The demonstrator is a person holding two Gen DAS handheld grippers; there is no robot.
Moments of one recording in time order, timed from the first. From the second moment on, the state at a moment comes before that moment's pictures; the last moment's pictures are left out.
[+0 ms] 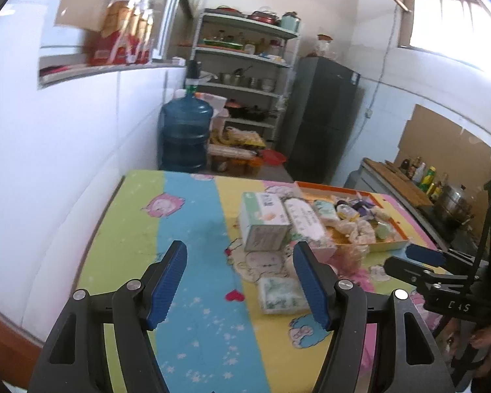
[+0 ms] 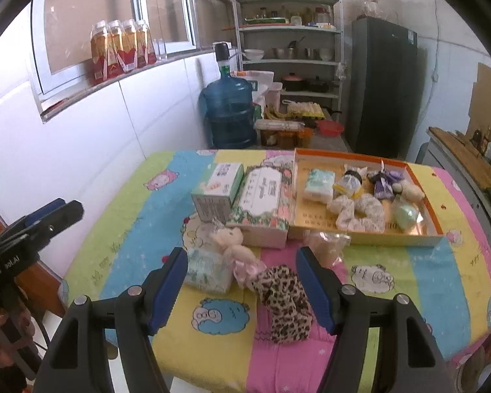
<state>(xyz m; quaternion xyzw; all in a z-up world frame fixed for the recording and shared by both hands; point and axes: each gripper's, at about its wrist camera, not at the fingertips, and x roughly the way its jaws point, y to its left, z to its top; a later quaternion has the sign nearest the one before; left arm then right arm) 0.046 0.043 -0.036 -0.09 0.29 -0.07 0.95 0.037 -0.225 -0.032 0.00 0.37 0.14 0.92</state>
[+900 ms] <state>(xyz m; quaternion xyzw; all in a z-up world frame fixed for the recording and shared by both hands) 0.077 -0.006 -0.114 -0.08 0.38 -0.09 0.92 0.061 -0.271 -0.133 0.02 0.46 0.16 0.87</state>
